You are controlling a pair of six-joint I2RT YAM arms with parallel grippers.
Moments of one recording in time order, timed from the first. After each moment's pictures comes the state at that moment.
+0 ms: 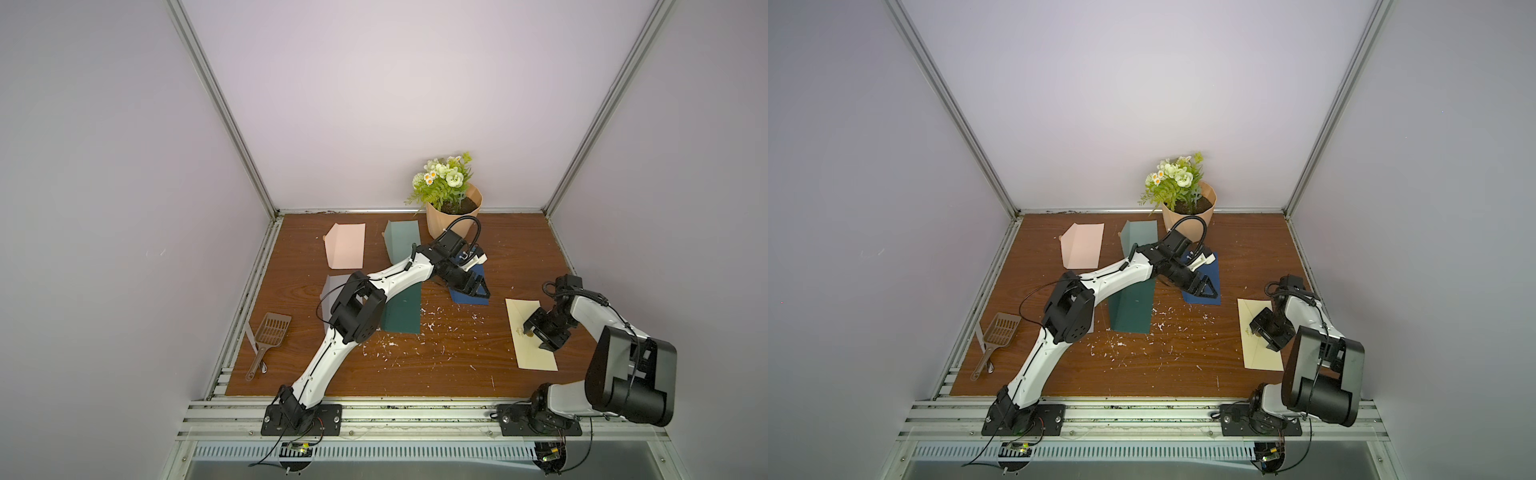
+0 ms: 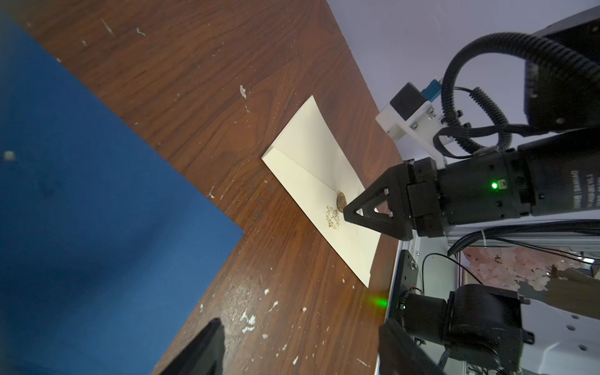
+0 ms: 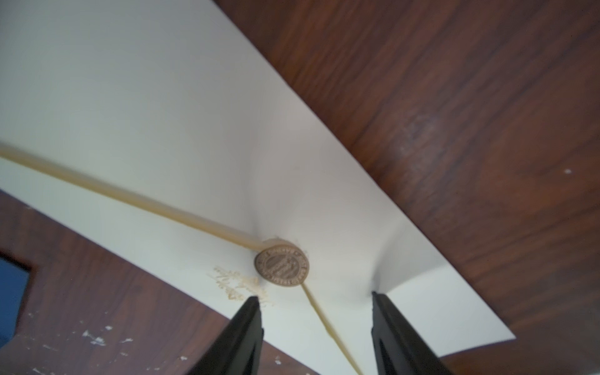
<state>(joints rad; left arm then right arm) -0.80 2.37 2.04 -0.58 0.75 -0.27 -0.29 1.41 0.75 -0.80 -0.06 0.51</state>
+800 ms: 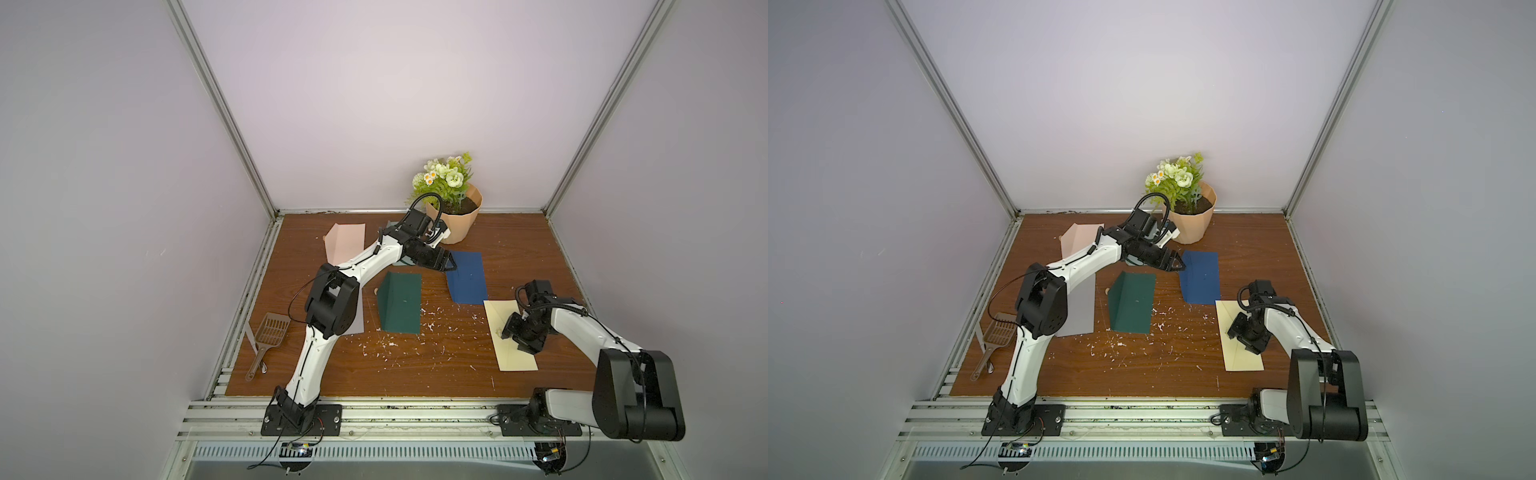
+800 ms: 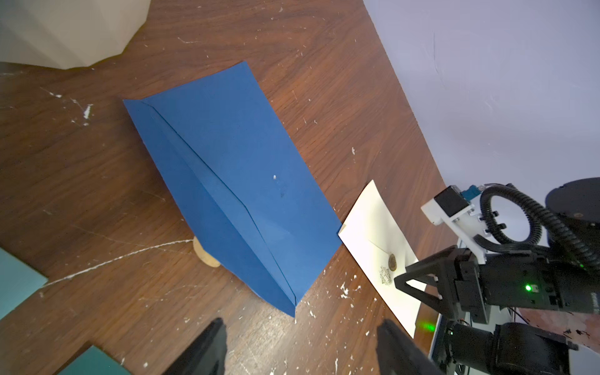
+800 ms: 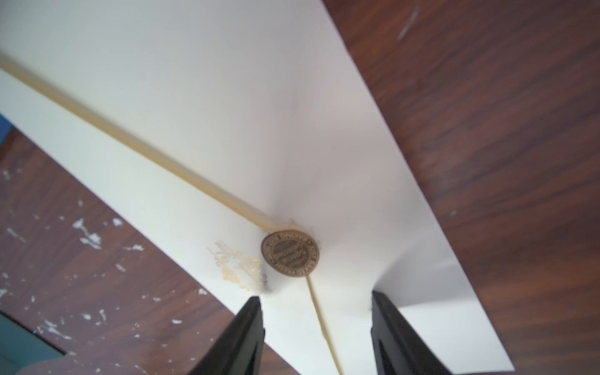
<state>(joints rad) -0.62 2.23 1.94 -0.62 0.63 -0.20 0.02 1.30 0.65 -0.79 -0.17 0.57</state>
